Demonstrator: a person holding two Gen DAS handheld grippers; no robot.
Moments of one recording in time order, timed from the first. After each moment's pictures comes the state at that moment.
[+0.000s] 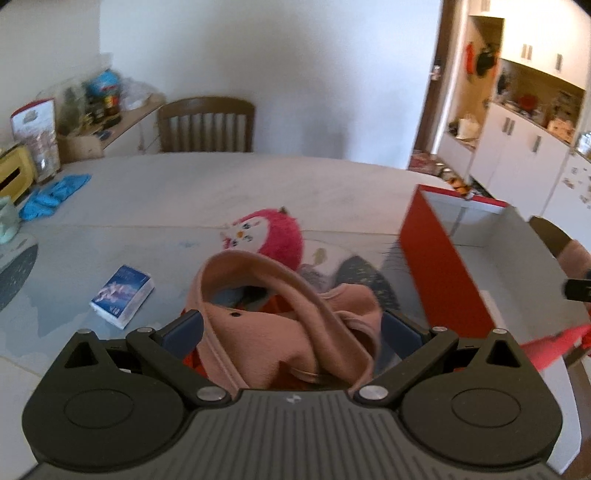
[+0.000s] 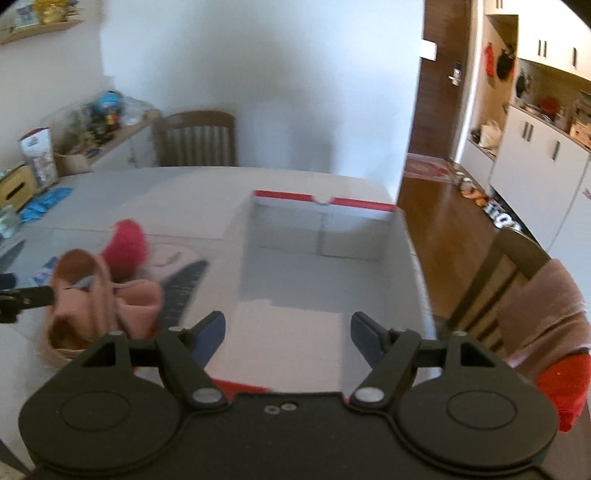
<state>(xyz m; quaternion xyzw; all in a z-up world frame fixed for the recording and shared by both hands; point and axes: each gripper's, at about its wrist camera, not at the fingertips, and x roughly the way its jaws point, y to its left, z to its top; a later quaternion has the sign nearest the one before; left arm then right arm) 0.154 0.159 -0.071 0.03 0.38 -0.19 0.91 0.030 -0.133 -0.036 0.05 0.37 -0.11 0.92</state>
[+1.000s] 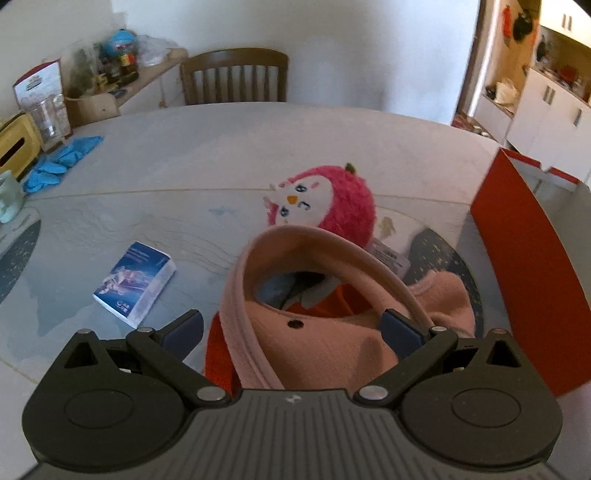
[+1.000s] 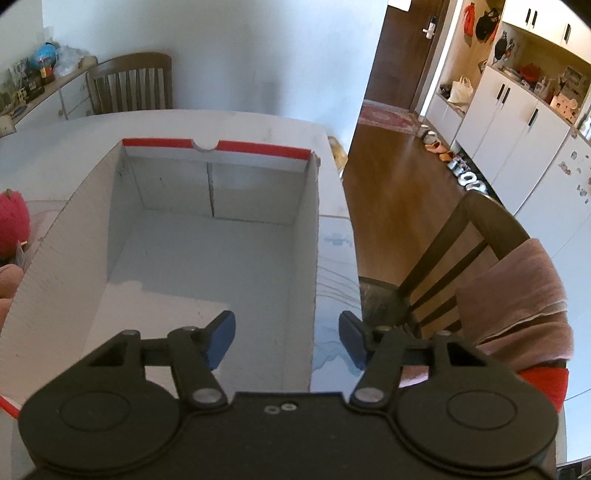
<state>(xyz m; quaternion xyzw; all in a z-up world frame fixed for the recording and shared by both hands) 0.223 0.165 -0.123 0.07 0.44 -0.15 0.88 0.094 -0.225 -0.091 0.03 0.46 -0.16 0.87</state>
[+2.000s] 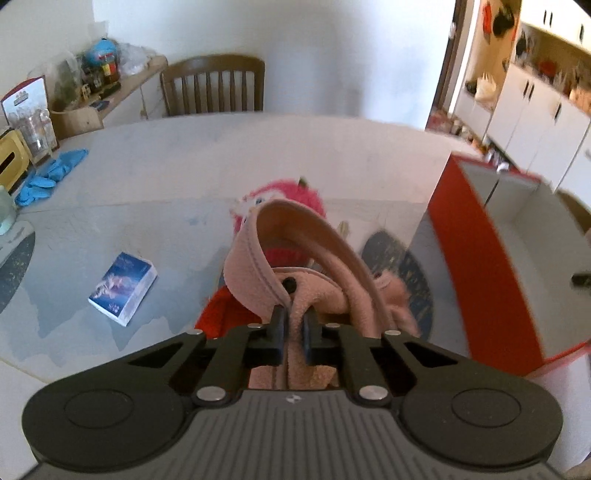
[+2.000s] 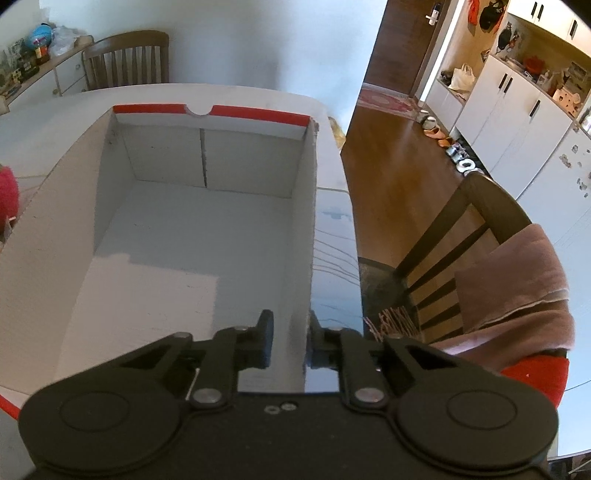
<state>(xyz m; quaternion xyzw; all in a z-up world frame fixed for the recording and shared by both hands) 0.198 0.147 -0.079 0.06 0.44 -0.18 0.88 0.095 -0.225 -0.107 0.02 0.49 -0.17 0.86</state>
